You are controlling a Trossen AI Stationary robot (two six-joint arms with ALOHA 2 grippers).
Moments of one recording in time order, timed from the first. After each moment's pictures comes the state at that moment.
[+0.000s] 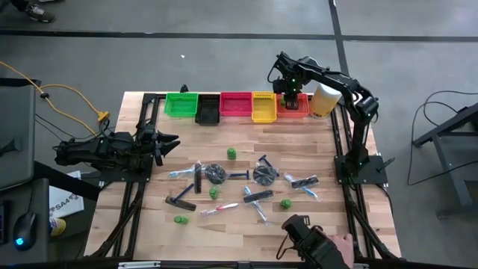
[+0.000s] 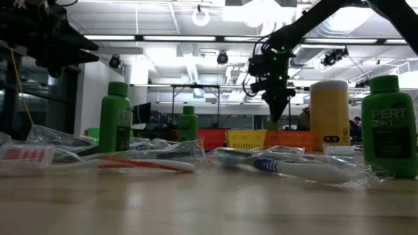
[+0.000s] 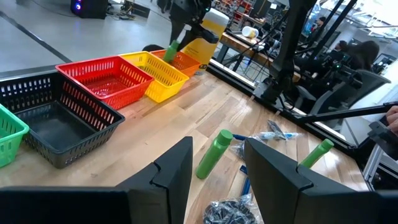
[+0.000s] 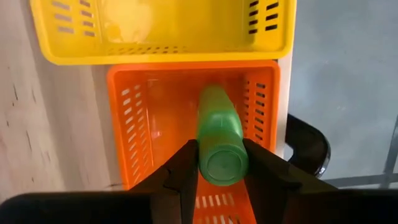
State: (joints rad) left arm -0.07 0.01 0.30 -0.42 -0.43 -0.50; right arm -0.86 1.95 1.62 -1.04 0.02 -0.82
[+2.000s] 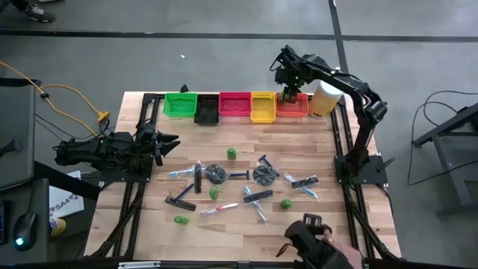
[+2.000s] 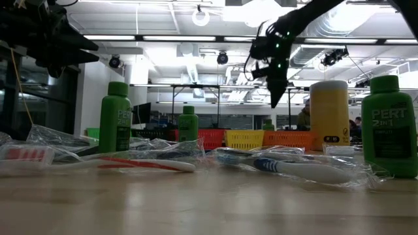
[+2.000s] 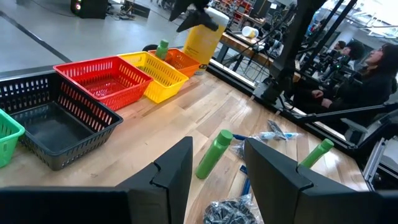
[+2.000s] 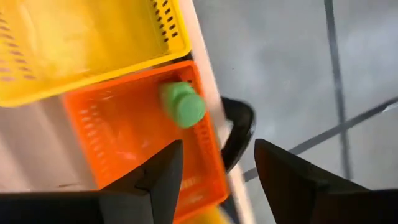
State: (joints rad) left arm -0.07 0.01 0.30 -0.42 -0.43 -0.50; right arm -0.83 1.83 1.62 -1.00 0.18 -0.53
